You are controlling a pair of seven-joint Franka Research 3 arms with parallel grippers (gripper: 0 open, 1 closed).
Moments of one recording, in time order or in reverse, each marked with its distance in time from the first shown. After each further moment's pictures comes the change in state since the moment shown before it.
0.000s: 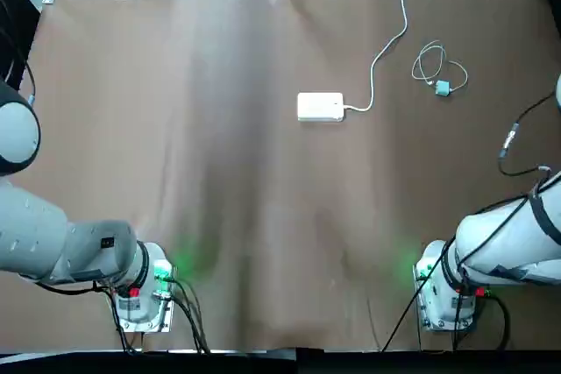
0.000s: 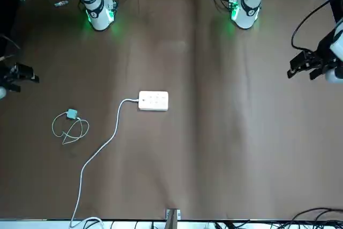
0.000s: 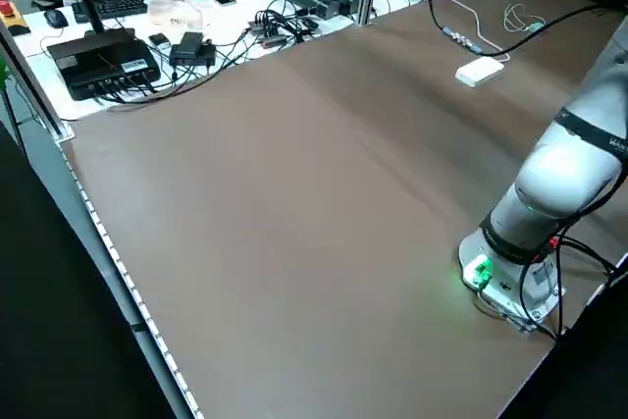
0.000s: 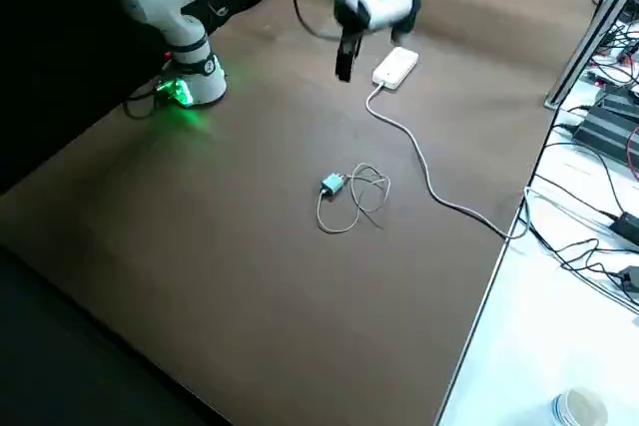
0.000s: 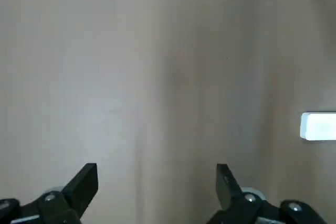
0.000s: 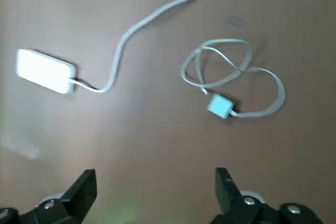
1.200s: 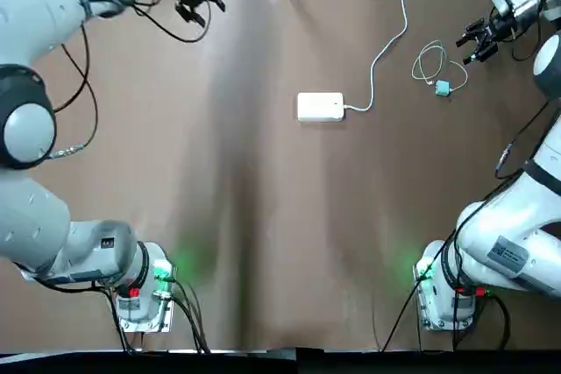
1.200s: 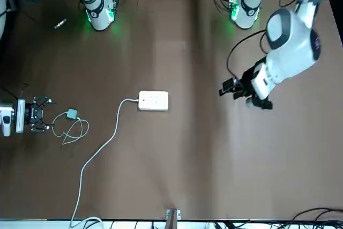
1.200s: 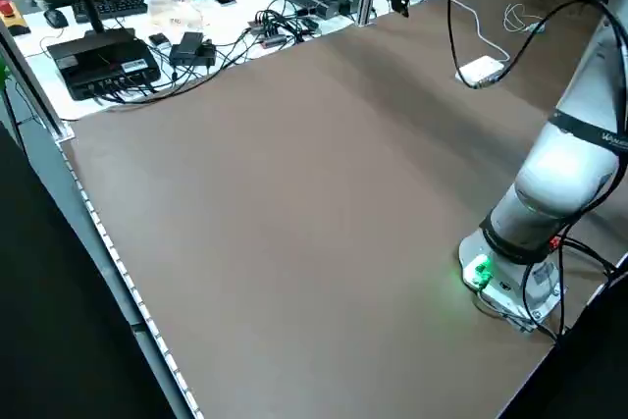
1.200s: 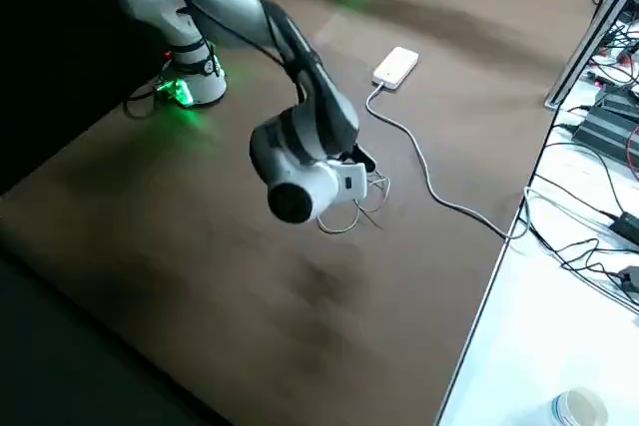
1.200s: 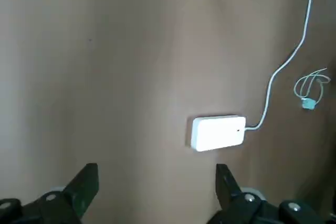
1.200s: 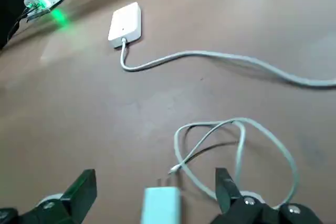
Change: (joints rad) left arm -0.006 0.139 -0.280 -0.329 -0.457 0.528 -0.019; right arm -0.235 0.535 -0.002 0.087 0.450 0.023 -1.478
